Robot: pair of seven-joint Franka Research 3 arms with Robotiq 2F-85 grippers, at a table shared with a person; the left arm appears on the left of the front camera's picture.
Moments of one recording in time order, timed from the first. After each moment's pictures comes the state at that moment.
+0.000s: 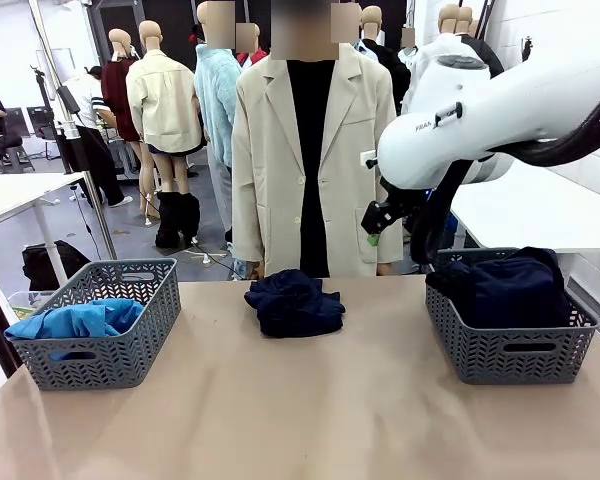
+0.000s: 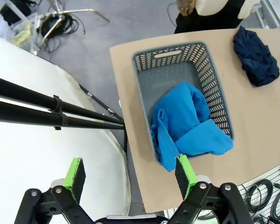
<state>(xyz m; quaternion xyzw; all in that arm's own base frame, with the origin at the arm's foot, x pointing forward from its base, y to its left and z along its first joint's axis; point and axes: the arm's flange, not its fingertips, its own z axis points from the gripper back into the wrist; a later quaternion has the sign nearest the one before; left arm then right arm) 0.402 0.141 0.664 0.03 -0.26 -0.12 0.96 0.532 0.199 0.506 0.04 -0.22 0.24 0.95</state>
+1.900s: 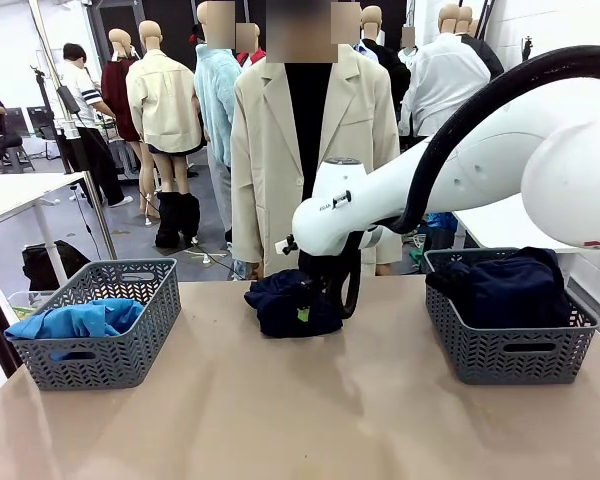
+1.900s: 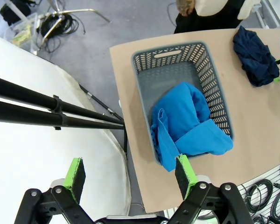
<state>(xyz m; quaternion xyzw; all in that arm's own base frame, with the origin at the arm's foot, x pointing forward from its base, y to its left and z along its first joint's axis) 0.402 0.141 0.664 0.03 -0.26 -0.12 0.96 0.592 0.362 0.329 0.06 -0.08 0.43 0.90</state>
